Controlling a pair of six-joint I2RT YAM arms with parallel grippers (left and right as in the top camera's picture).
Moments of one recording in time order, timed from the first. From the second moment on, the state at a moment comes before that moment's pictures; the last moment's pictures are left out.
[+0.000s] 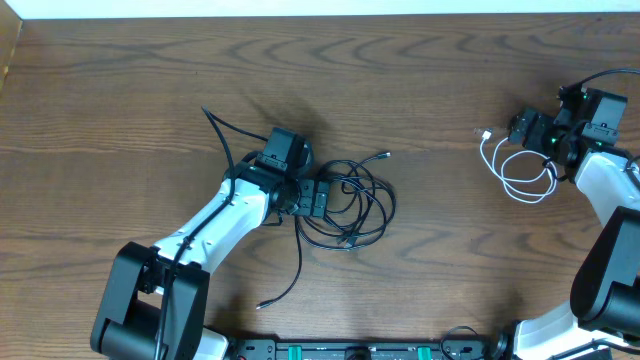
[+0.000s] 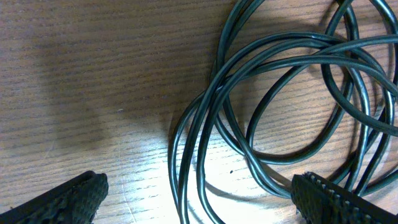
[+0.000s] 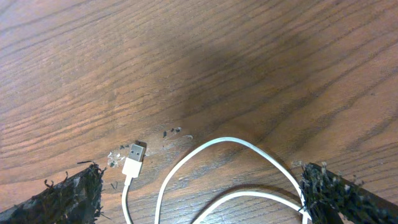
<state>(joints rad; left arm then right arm) -0.40 1.62 0.91 -0.55 0.14 -0.25 -0.31 1.76 1.03 -0.17 -0.21 0.12</state>
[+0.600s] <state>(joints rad) -0.40 1.62 0.91 -0.54 0.14 -0.25 -0.31 1.76 1.03 -0.17 -0.21 0.12</state>
